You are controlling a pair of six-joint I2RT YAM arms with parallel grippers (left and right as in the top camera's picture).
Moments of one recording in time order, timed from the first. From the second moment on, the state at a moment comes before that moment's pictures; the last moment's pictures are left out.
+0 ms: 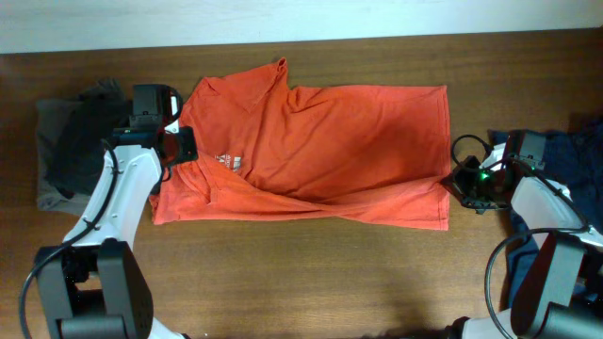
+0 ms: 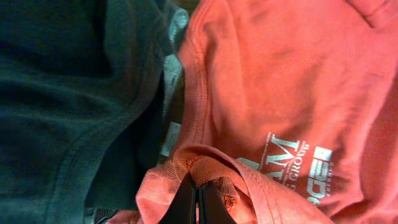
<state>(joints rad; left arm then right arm) 0.01 1.75 1.29 -0.63 -0.12 -0.12 -0.36 1.65 0.91 -0.50 -0.48 0.52</state>
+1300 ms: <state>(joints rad) 0.01 1.73 1.29 -0.66 -0.04 -0.08 -0.33 1.61 0.94 -0.59 -0.63 0.27</state>
